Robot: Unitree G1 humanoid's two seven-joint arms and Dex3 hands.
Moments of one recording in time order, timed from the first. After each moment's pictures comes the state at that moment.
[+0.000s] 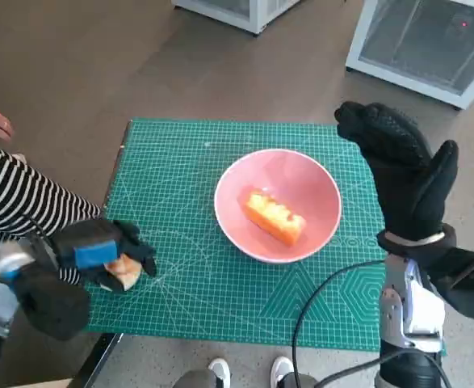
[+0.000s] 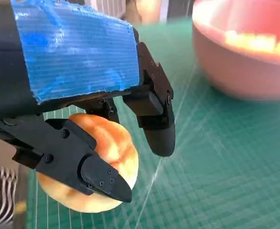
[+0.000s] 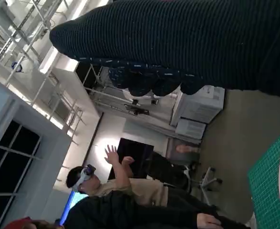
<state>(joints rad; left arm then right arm) -0.34 0.89 -0.06 0.27 0.16 -0.64 -0.71 -0.42 -0.12 -0.15 -0.01 0.36 -0.27 0.40</state>
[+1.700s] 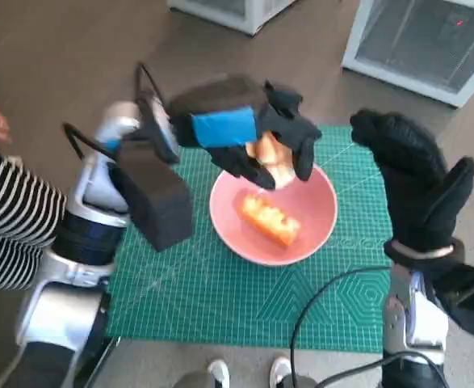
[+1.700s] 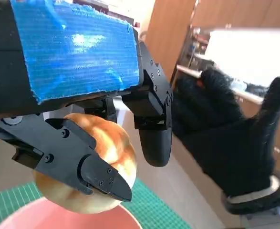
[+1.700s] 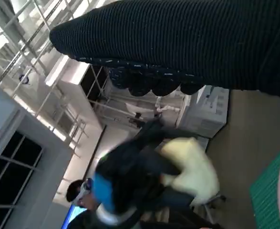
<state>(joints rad) -1.08 0.35 -0.24 0.49 0.16 -0.51 -0.67 -0.37 -0.13 -0.16 -0.04 0.35 -0.32 0.36</state>
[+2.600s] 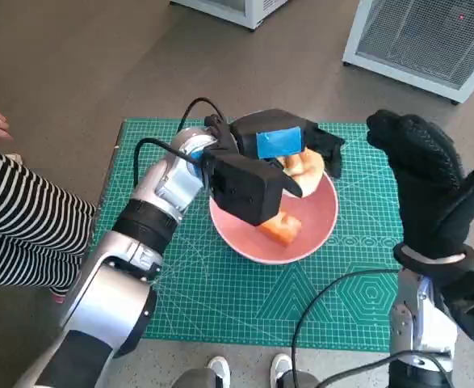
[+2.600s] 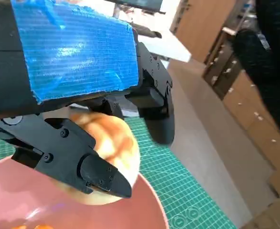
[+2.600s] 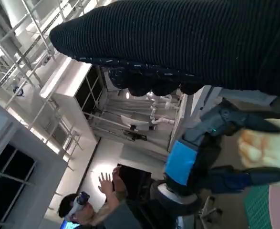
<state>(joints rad) -1.21 0.17 -0.35 1.05 0.38 -0.57 -0.44 -0.34 -0.15 -0.16 -0.09 0.34 -0.31 0.31</state>
